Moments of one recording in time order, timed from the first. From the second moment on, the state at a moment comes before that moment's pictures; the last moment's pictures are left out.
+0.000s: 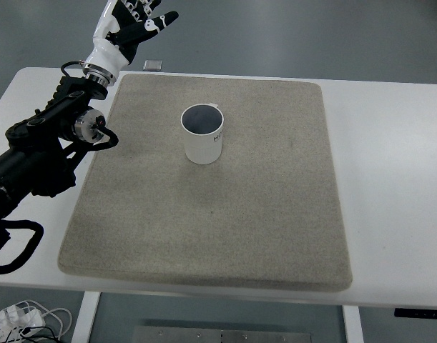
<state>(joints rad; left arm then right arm) -1.01 0.16 -0.68 -0.51 0.28 -0.19 -0.61 0.01 0.00 0.00 0.19 0.00 0.03 -0.02</state>
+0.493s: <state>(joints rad) -1.00 0.16 -0.68 -0.48 -0.02 -0.19 -0.44 0.01 0.00 0.00 0.19 0.00 0.04 -0.03</state>
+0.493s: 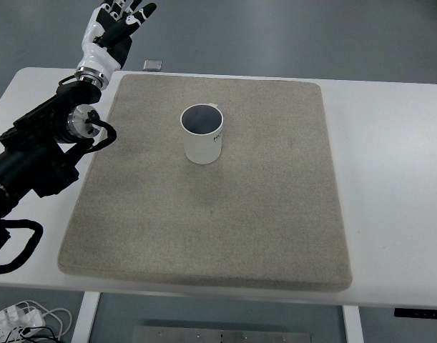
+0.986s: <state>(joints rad) -1.00 0.15 -0.73 -0.36 -0.27 -0.22 -0.15 0.01 0.00 0.01 0.19 0.00 0.04 -0.03</state>
